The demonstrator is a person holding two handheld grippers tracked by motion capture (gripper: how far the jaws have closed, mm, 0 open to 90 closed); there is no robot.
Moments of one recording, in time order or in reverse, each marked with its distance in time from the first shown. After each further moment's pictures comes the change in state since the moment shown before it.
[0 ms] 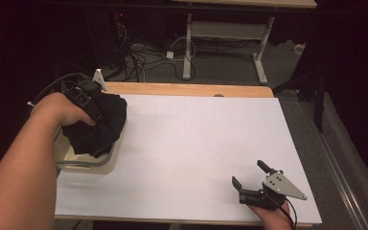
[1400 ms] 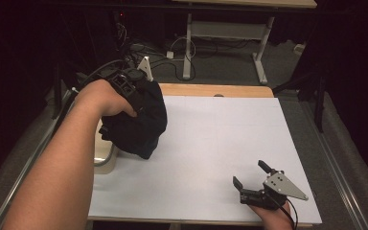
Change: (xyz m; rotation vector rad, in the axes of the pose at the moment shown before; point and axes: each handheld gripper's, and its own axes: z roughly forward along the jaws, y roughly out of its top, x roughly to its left) left arm -0.095 0.063 -0.034 -0.077 -0.011 0.148; right arm -0.002 -0.001 -0.001 -0.003 -0.005 0.004
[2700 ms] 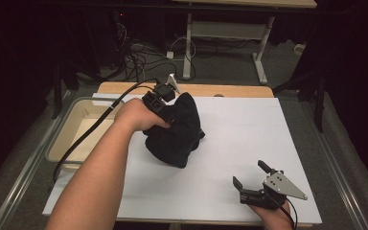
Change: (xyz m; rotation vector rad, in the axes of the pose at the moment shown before) left arm -0.037 0.035 0.062 -0.201 -0.143 0.108; right arm -0.001 -0.002 0.001 0.006 0.002 -0.004
